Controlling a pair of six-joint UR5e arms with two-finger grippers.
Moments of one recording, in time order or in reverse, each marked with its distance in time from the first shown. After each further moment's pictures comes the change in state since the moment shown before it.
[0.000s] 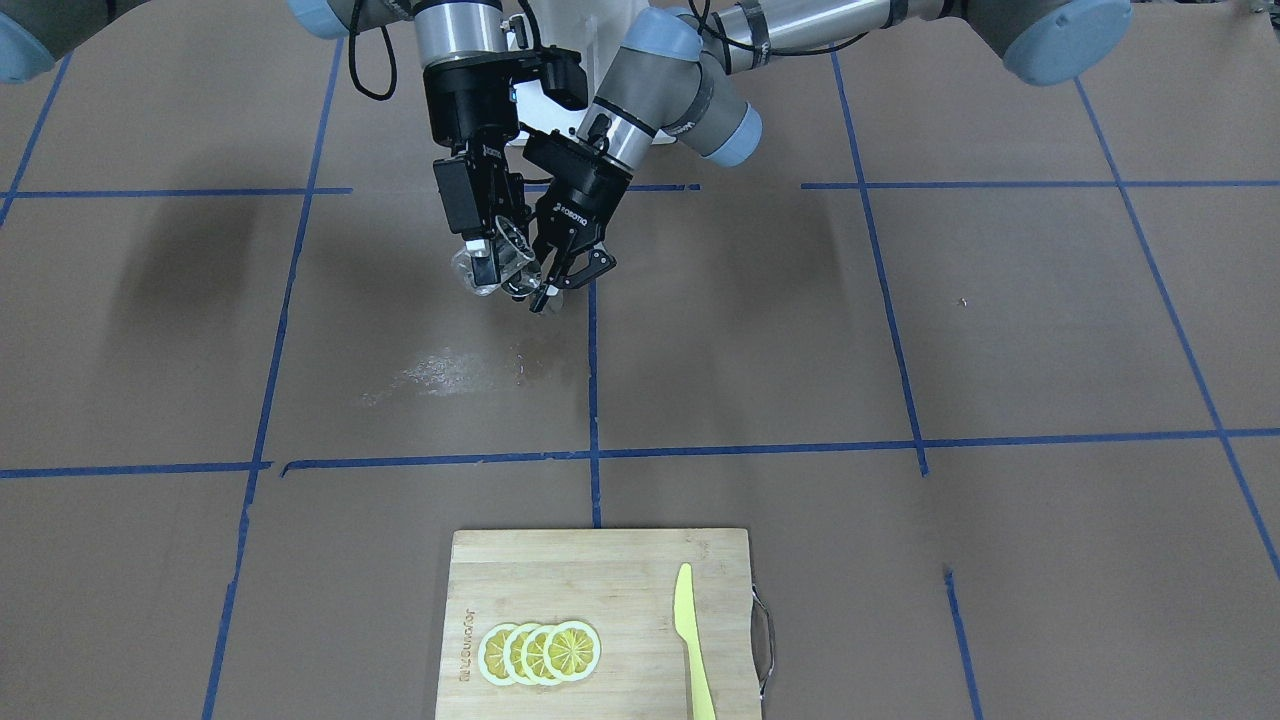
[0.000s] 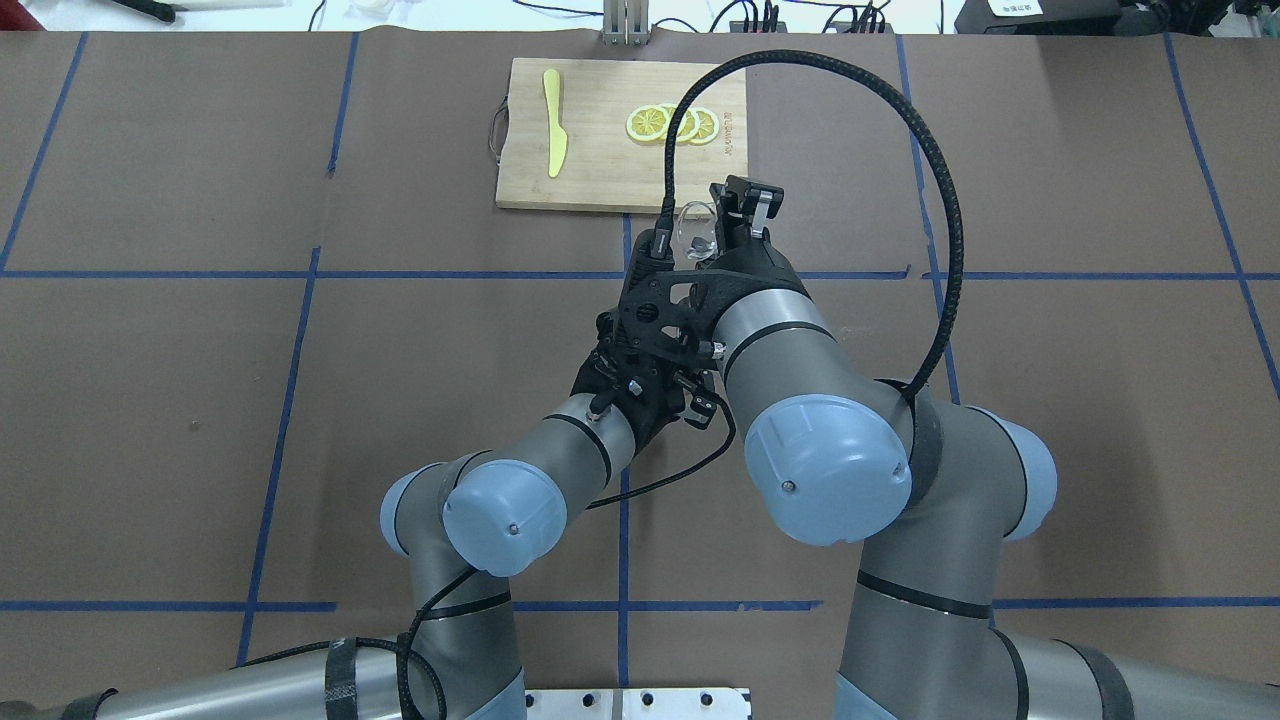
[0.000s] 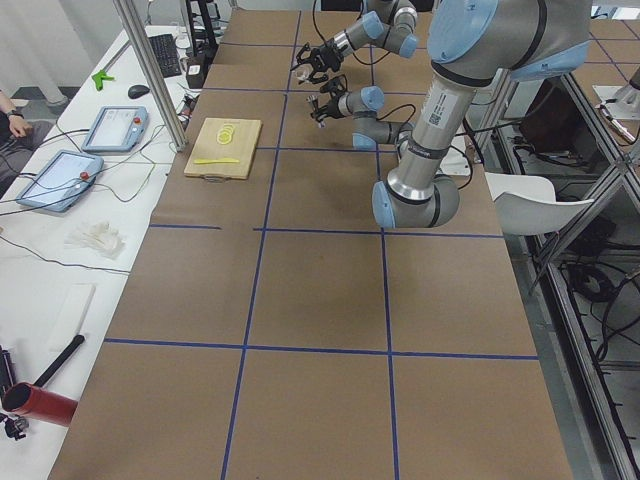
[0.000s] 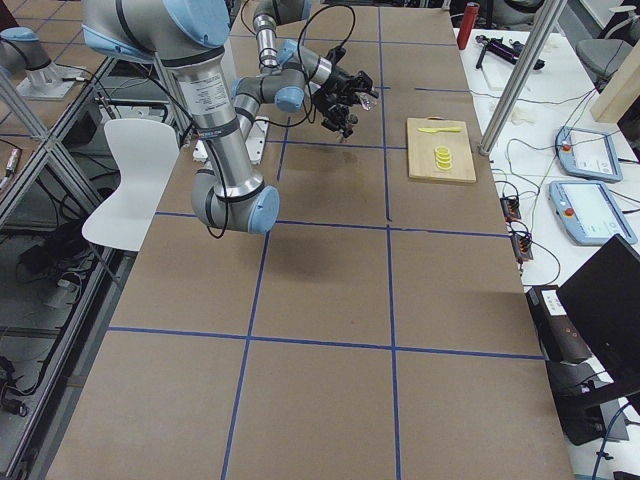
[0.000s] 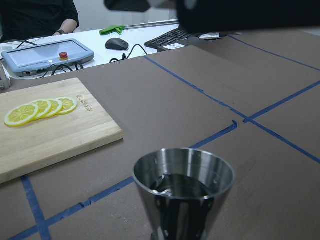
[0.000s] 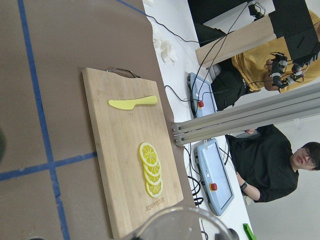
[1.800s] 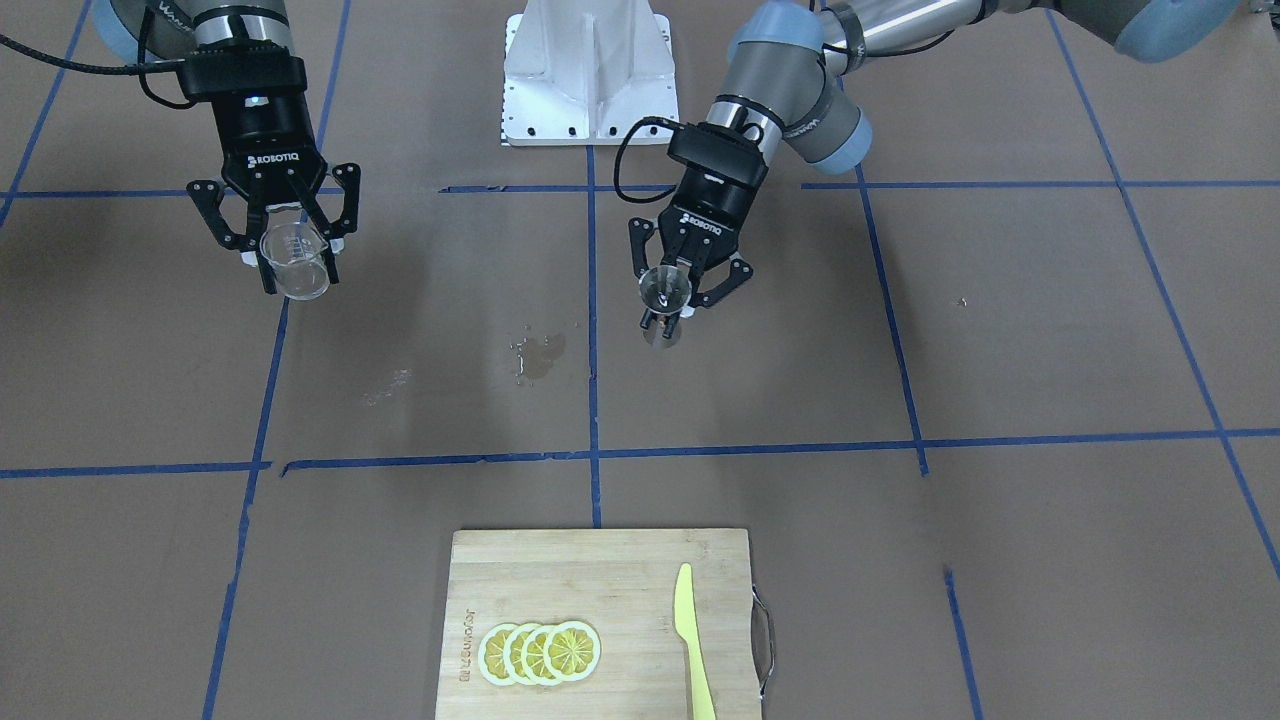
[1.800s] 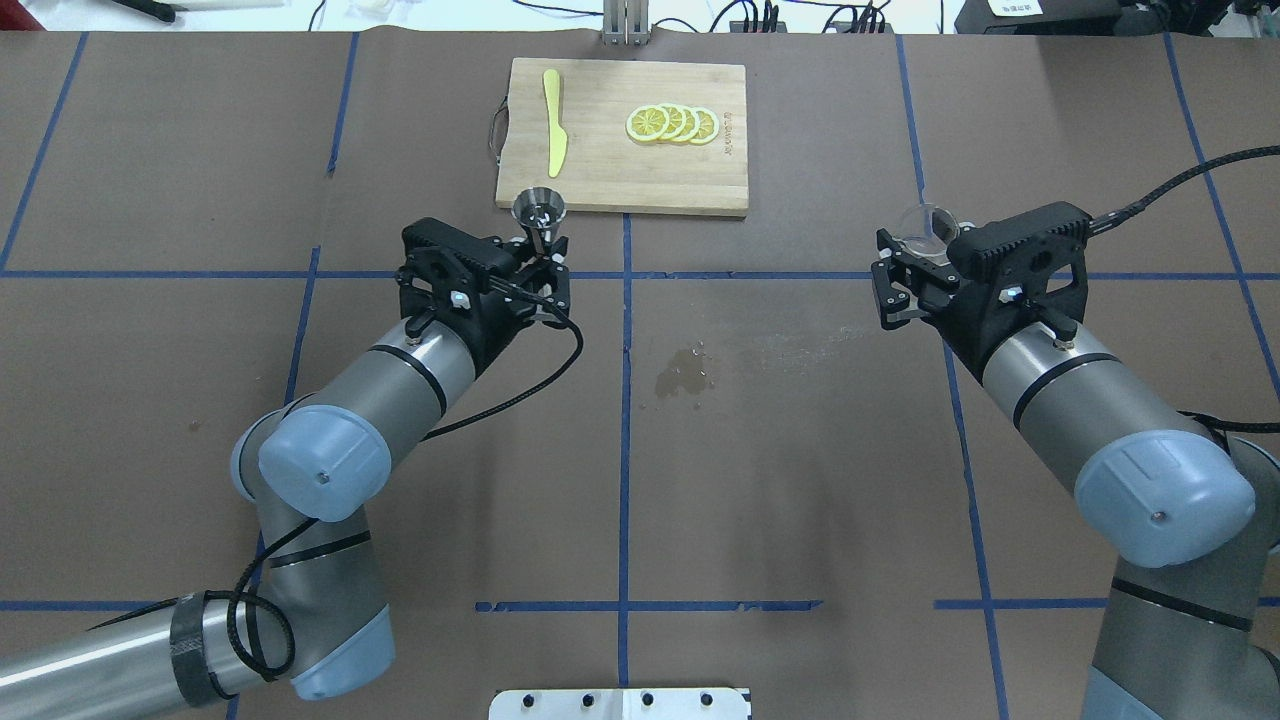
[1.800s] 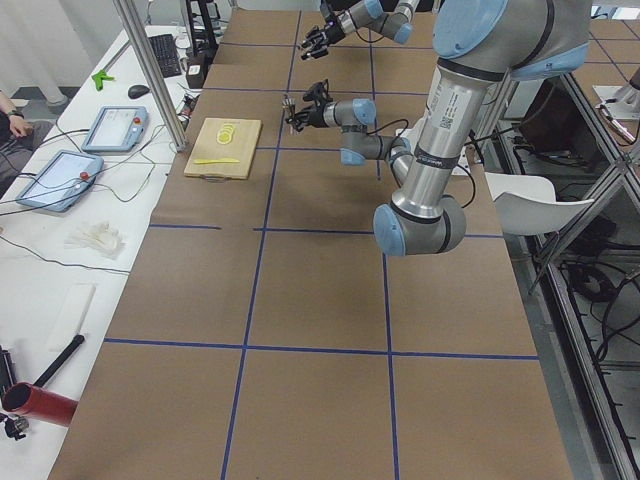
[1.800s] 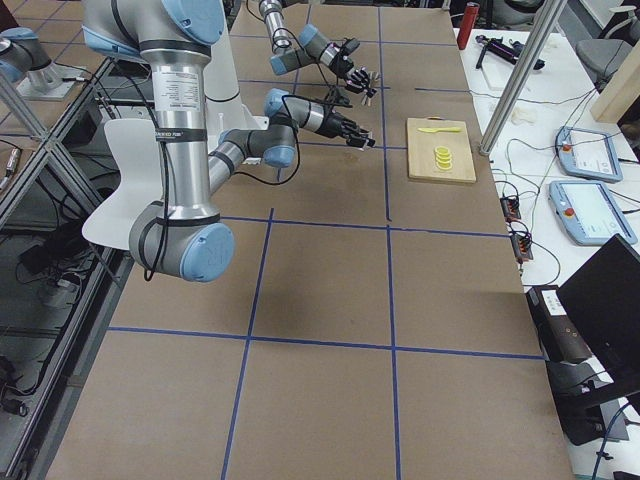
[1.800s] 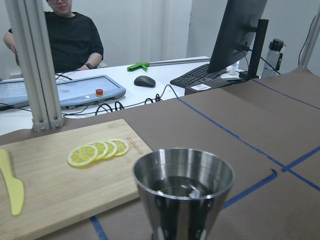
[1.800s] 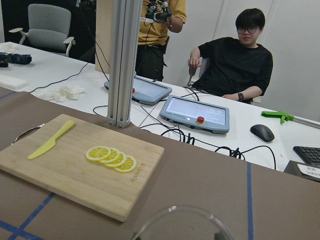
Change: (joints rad) left arm -0.122 0.242 -0.200 -0.071 0.145 -0.064; right arm 0.077 -0.481 0.121 0.462 0.040 0.950
